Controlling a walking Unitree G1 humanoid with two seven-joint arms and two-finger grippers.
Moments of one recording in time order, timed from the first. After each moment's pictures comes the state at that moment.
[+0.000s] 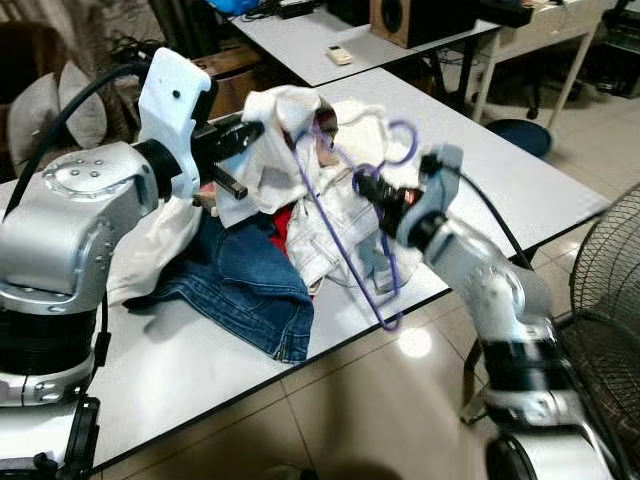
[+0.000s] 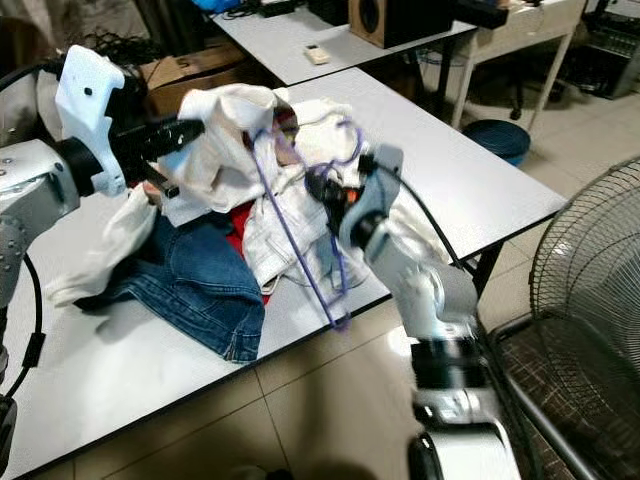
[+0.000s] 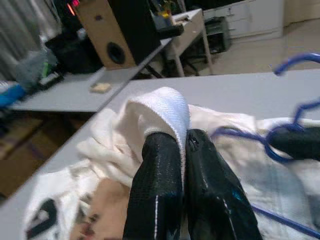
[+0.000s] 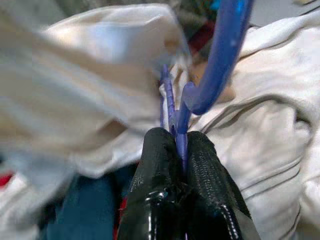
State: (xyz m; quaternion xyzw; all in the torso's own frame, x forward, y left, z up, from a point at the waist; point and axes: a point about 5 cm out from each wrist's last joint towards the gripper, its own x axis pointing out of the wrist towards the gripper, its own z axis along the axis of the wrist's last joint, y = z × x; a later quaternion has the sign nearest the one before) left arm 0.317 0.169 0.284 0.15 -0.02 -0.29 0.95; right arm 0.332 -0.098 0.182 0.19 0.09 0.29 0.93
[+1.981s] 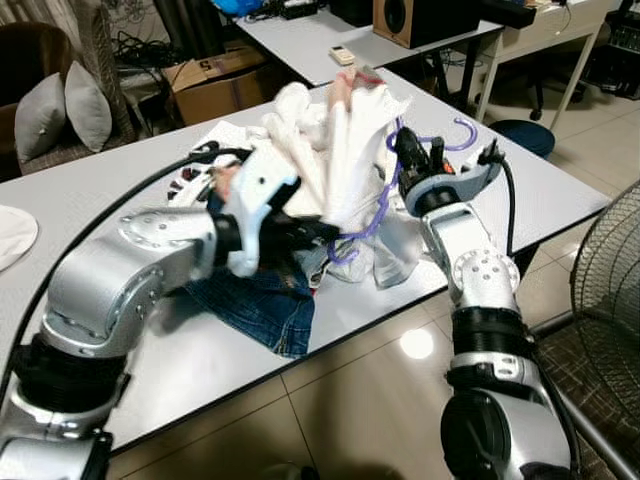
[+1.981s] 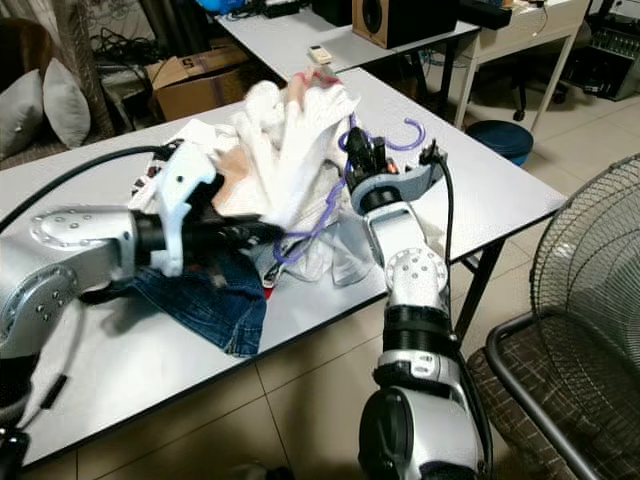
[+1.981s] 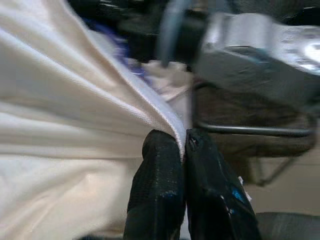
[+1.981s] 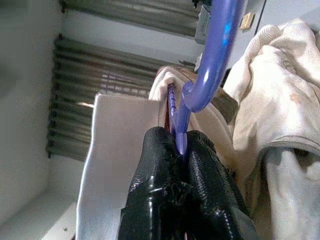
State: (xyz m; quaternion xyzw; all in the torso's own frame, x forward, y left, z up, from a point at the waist) left arm 0.273 0.109 0.234 0.08 0.13 -0.52 0.84; right arm 0.371 -0.107 0.192 0.61 0.00 0.13 0.78
